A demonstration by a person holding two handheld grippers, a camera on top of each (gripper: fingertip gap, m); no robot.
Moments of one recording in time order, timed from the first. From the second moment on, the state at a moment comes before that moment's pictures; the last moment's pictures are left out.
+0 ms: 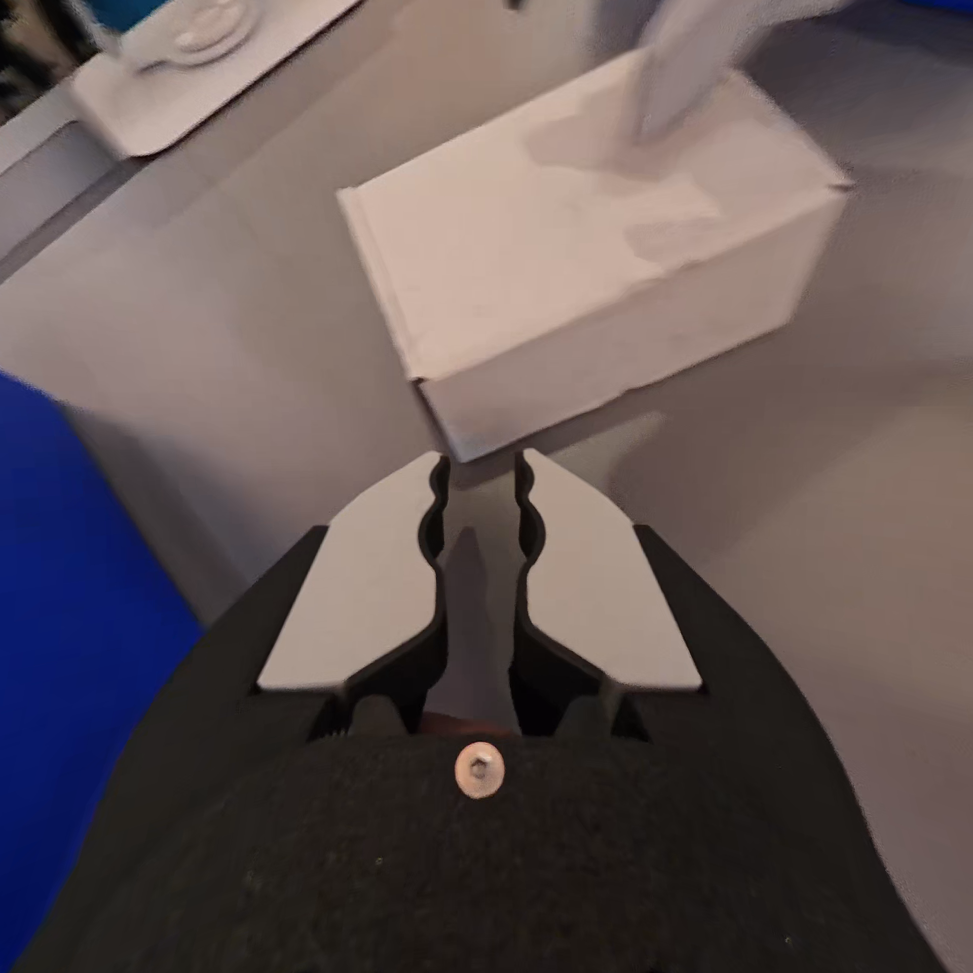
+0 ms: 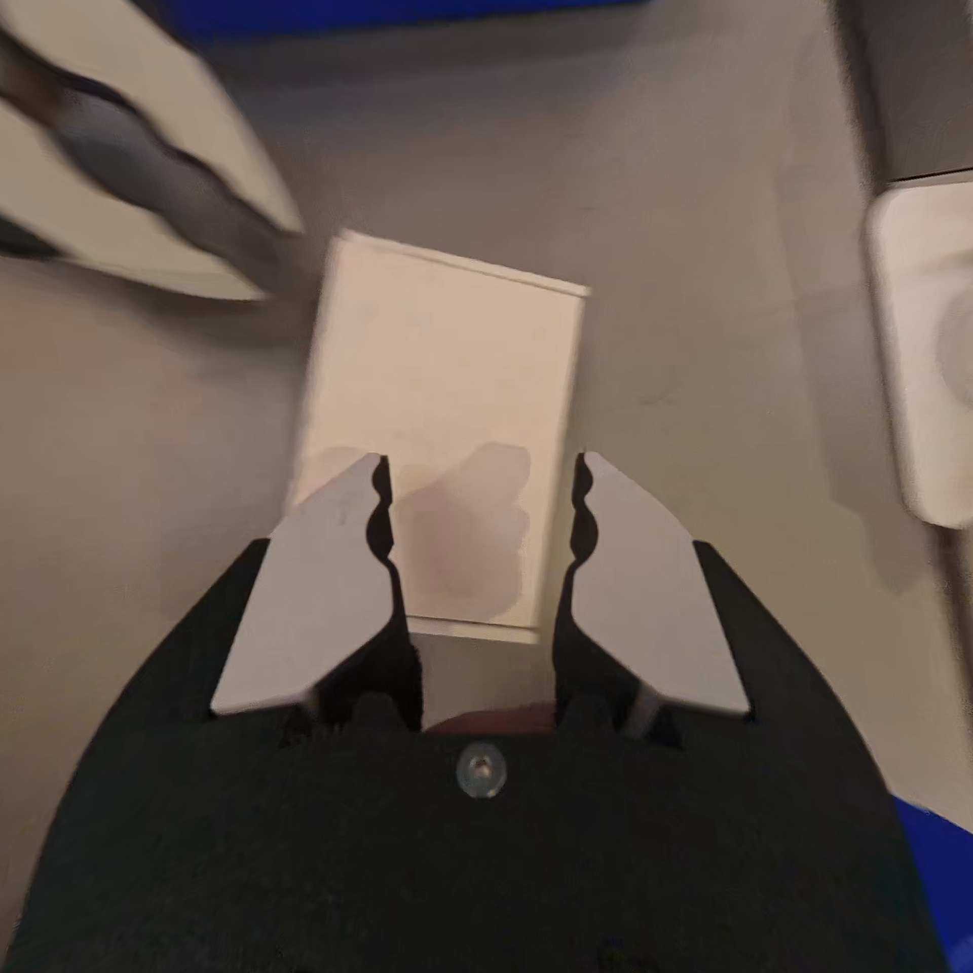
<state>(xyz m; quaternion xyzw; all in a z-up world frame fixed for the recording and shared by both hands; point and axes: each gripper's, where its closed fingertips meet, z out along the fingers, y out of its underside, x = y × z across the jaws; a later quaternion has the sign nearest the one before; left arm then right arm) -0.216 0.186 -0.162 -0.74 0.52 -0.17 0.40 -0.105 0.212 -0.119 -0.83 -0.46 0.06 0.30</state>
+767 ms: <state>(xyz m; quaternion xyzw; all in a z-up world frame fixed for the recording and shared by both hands) -0.189 0.185 -0.191 -0.71 0.61 -0.19 0.29 -0.074 0.202 -0.146 -0.84 -0.50 0.10 0.19</state>
